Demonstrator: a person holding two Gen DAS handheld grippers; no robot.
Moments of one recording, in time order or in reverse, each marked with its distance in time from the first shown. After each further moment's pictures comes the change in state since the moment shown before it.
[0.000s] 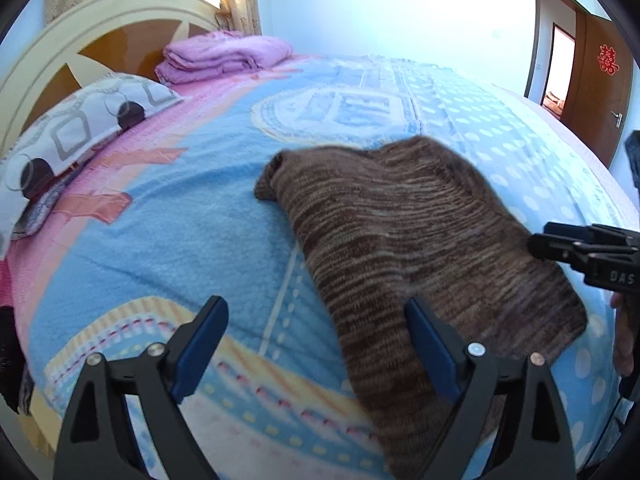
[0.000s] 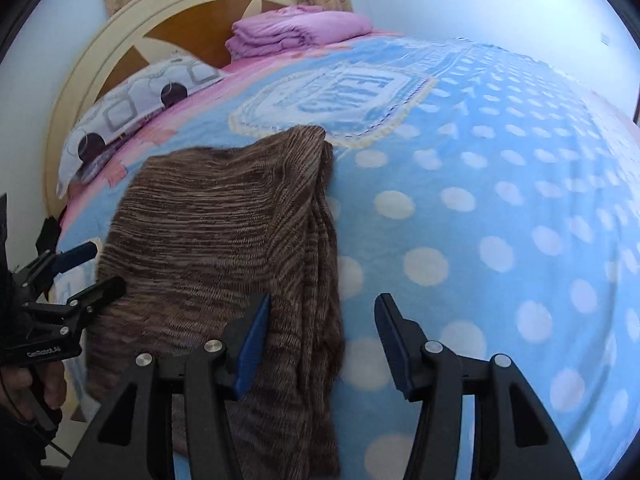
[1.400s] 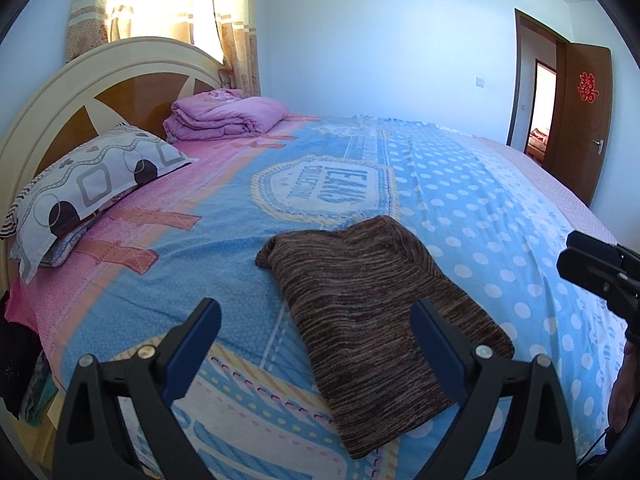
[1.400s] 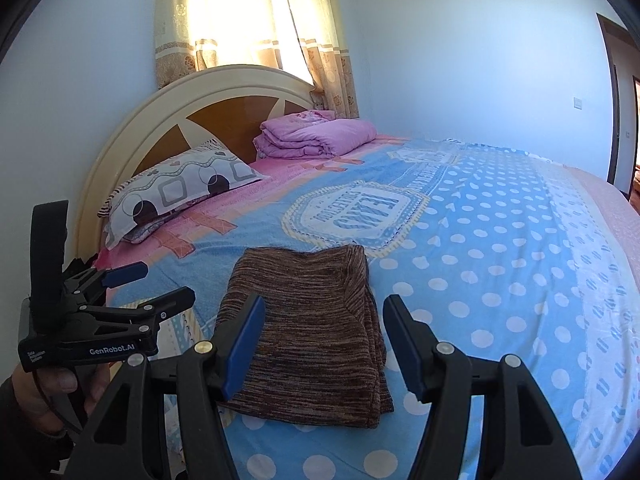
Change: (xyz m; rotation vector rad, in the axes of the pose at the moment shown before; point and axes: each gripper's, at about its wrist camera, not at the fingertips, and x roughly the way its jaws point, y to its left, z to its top) left arm -0.080 -0.008 0.012 -0.011 -0.189 -0.039; right arm -0.143 0.071 -0.025 -0.057 -0.352 -0.014
